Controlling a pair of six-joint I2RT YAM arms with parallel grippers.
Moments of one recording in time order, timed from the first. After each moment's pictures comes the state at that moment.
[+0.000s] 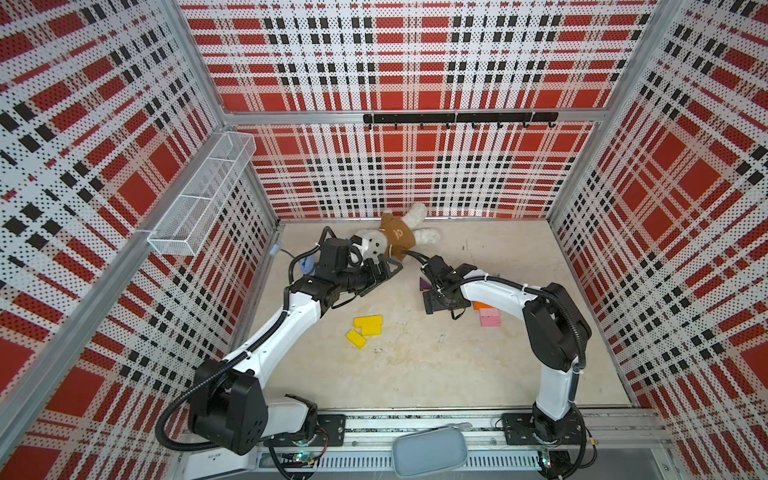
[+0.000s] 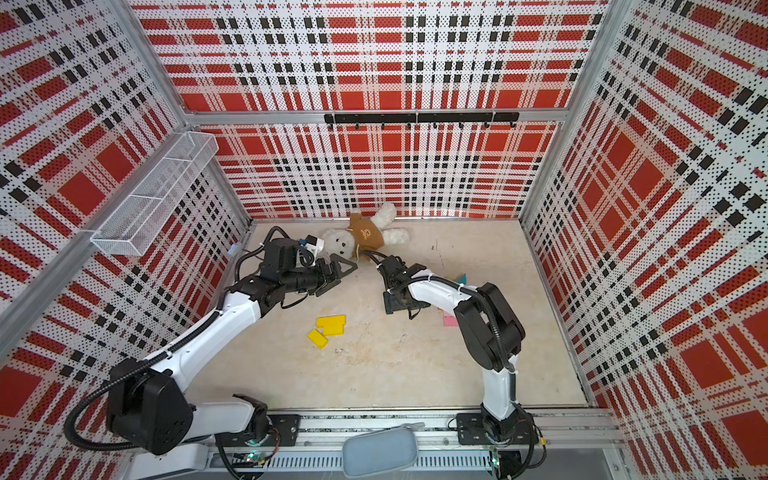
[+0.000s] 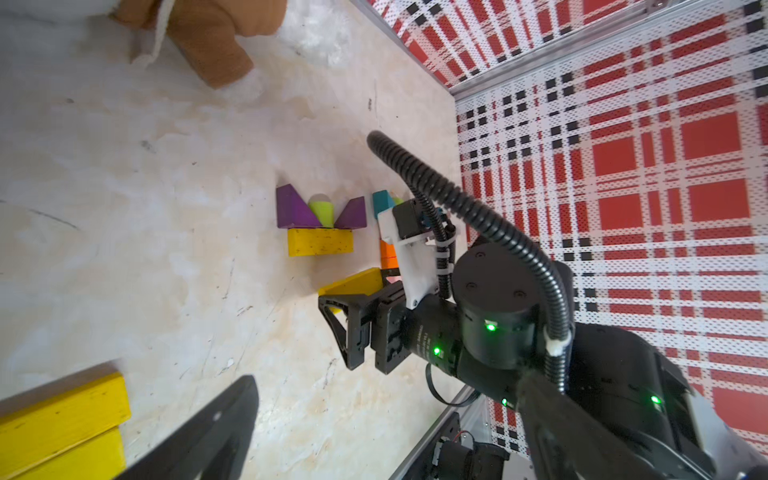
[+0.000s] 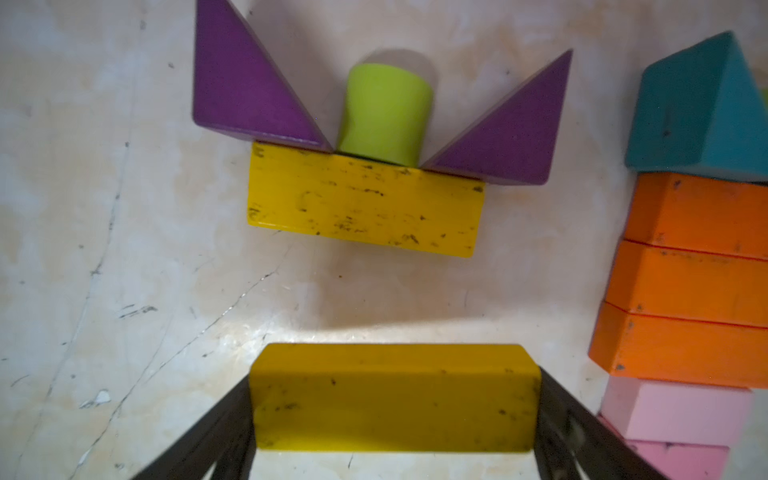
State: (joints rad) left arm -0.33 1.33 1.02 -0.30 0.57 -0.75; right arm 0.68 1.93 1.36 -0.74 0.22 0.49
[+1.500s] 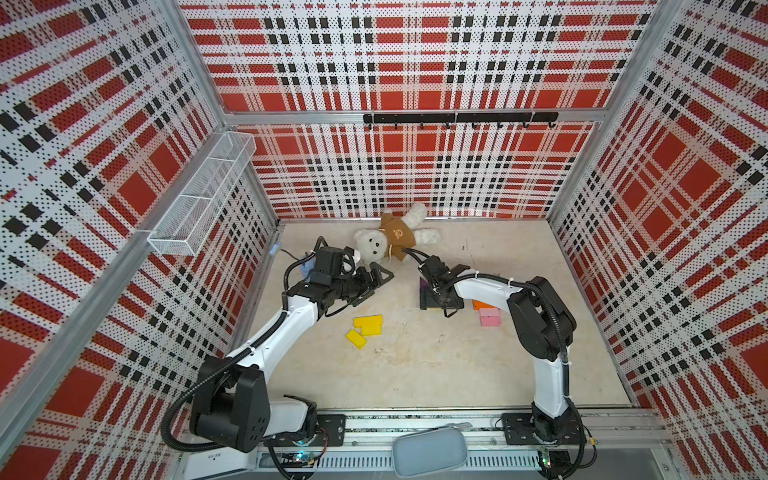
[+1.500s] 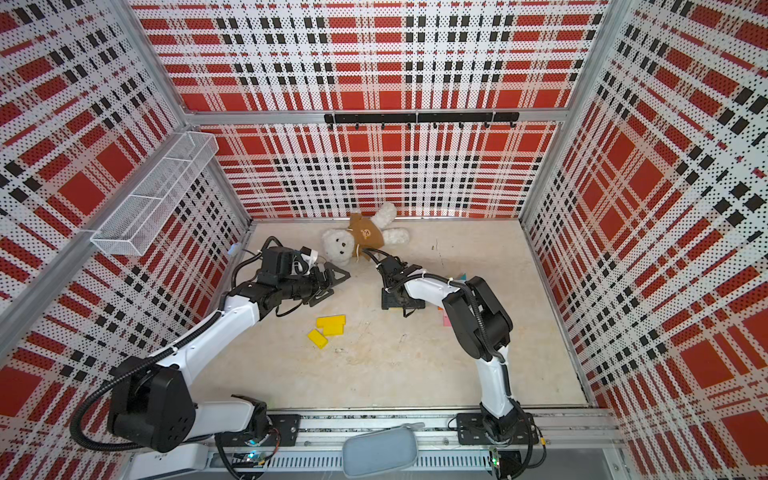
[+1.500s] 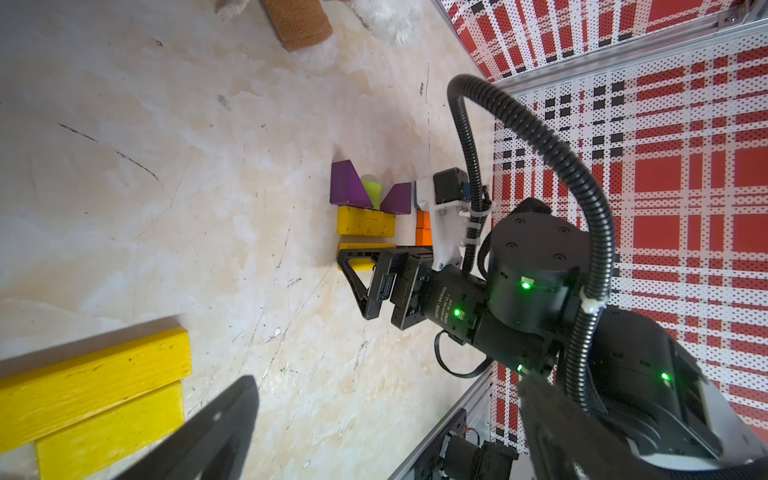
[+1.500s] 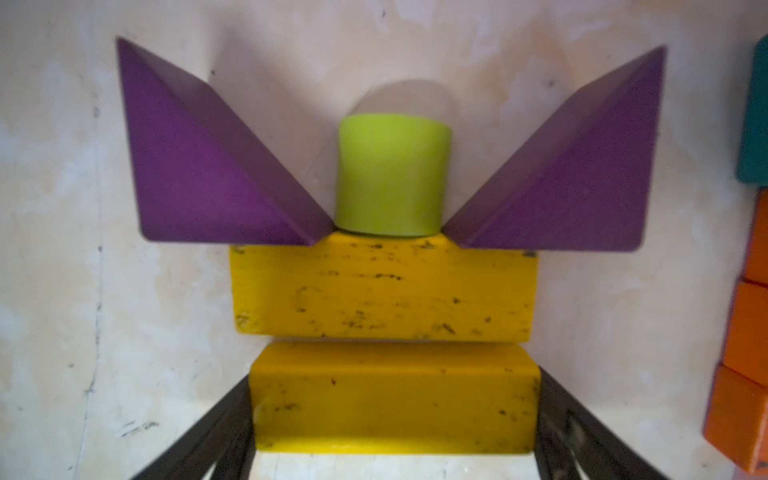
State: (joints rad) left arm -0.27 1.33 0.93 -0.30 0.60 -0.76; right arm 0.65 2.03 1.40 -0.65 0.19 0.61
